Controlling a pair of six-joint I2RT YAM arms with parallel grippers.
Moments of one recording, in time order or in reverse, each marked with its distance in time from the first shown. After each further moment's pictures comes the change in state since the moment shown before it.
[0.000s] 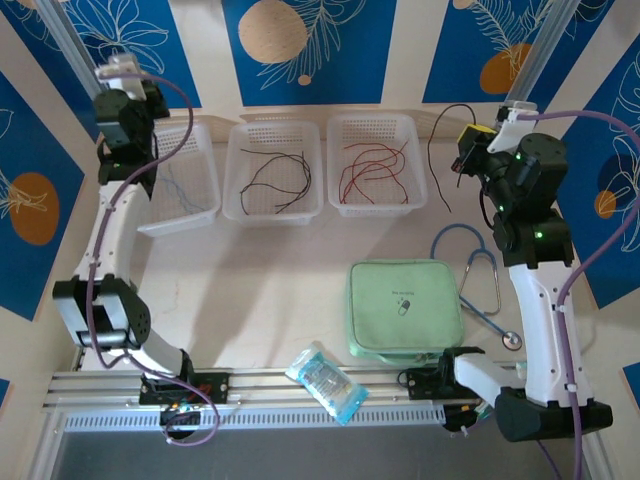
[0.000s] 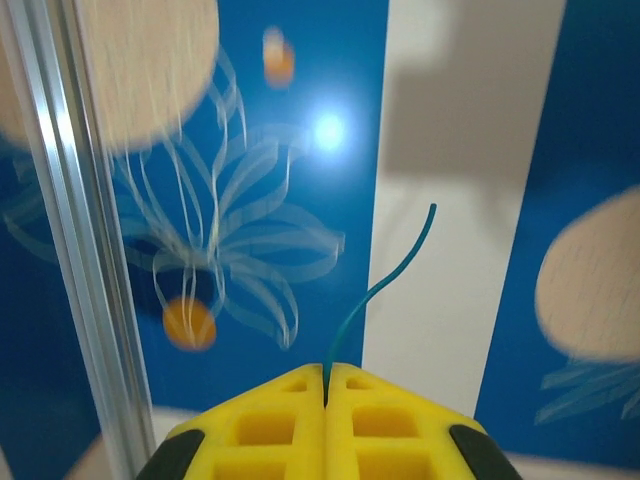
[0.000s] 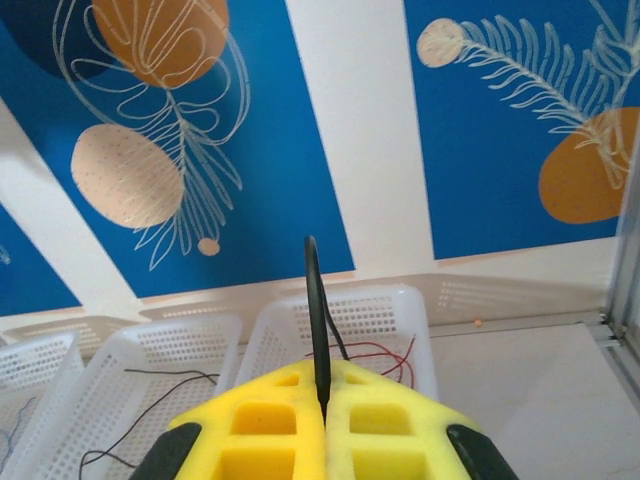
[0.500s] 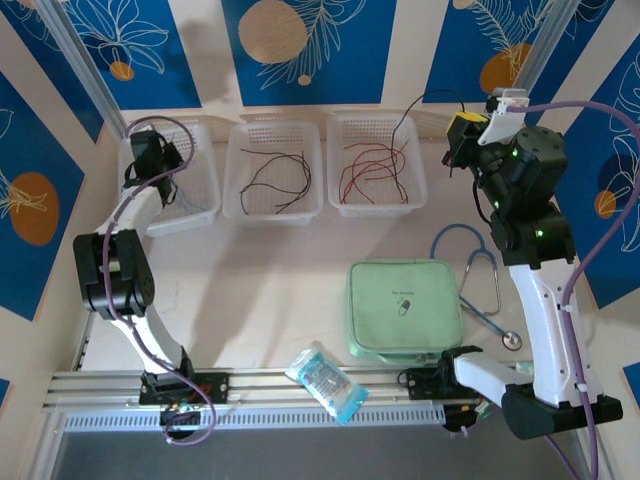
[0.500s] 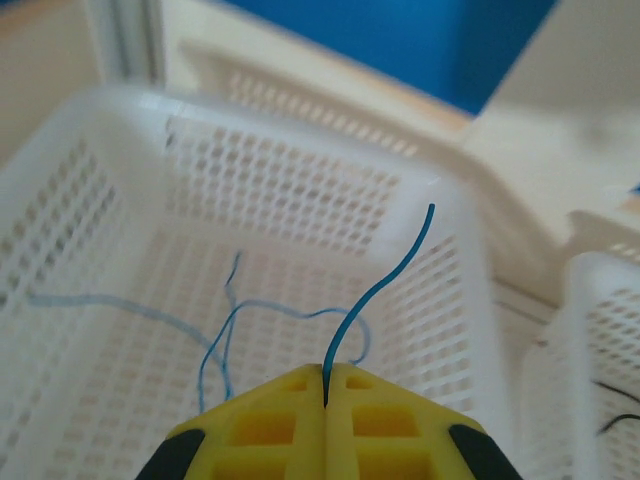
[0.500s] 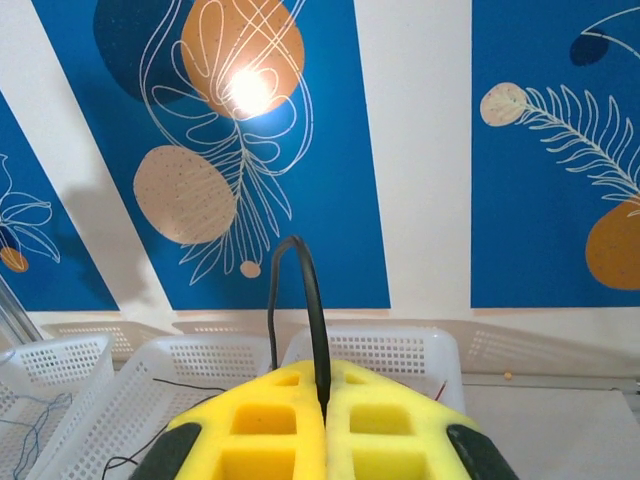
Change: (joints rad) left arm 0.079 0.248 -0.153 -0.149 0.004 -0.332; right arm 0.093 0.019 0.085 0.015 0.035 -0.064
